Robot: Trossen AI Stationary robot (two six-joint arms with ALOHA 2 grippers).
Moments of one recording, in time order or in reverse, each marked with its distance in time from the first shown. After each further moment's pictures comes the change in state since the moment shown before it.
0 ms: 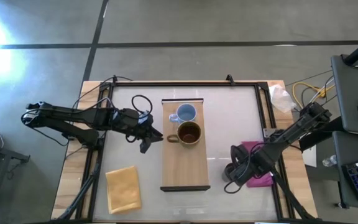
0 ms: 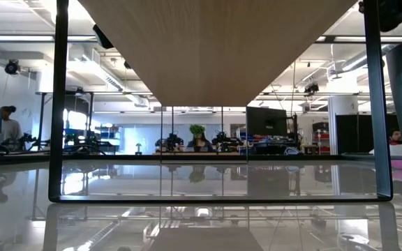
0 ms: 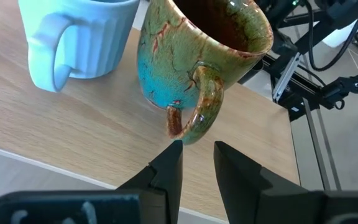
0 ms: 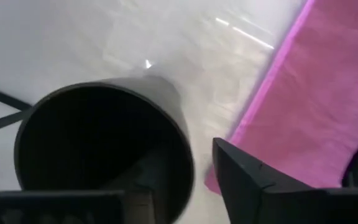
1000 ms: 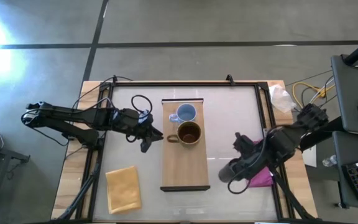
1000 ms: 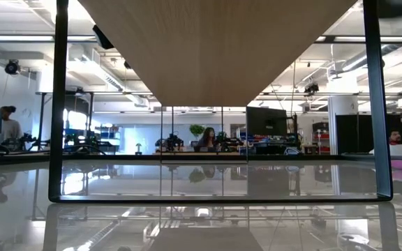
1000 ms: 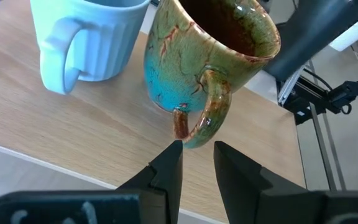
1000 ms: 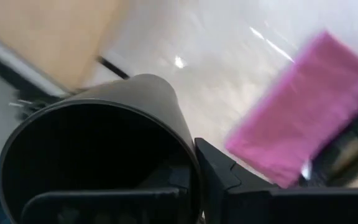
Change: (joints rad) left arm 0.000 0.000 -0.001 0.001 -0.026 -0.005; right arm -0.035 0.060 0.600 -0.393 0.003 -0.209
